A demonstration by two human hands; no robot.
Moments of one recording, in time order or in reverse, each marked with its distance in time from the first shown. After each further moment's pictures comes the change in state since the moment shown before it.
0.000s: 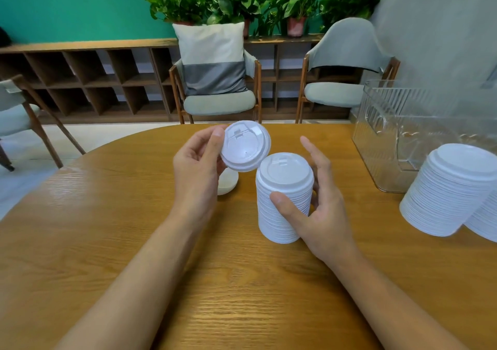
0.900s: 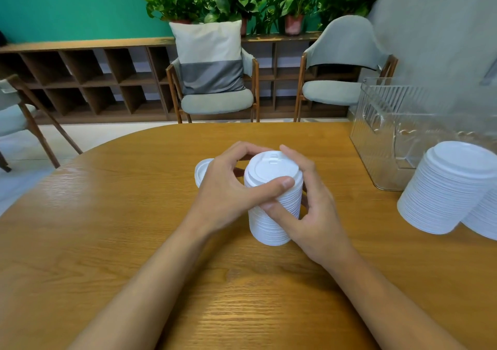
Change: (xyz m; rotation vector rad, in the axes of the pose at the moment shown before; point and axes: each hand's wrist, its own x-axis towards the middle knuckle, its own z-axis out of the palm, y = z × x) left_hand -0.022 0.000 0.009 0.469 -0.481 0.203; right_hand -0.003 -0.002 0.001 -0.012 -0.088 0.020
